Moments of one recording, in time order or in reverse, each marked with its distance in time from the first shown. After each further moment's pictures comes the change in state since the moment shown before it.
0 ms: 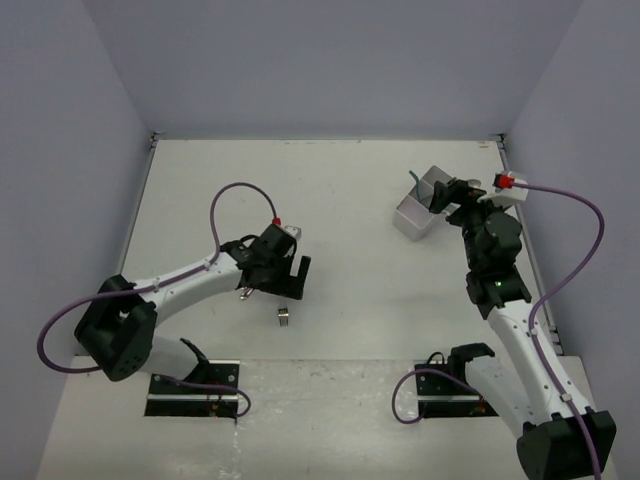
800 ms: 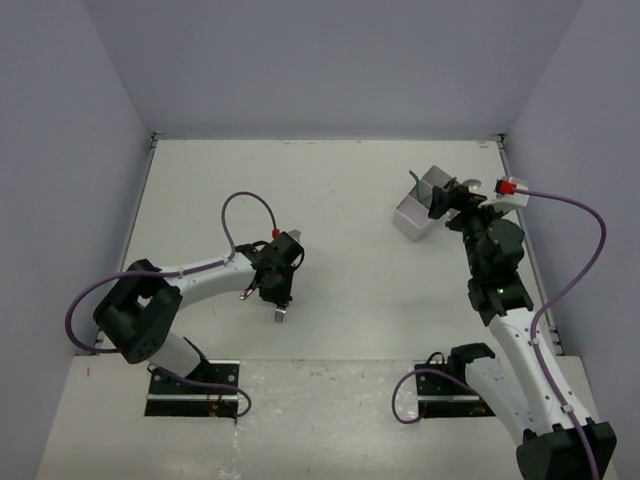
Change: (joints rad) left arm -0.021 0.118 -0.038 -0.004 -0.025 -0.161; right arm 0.000 -0.051 -0.025 -0.024 -0.043 0.025
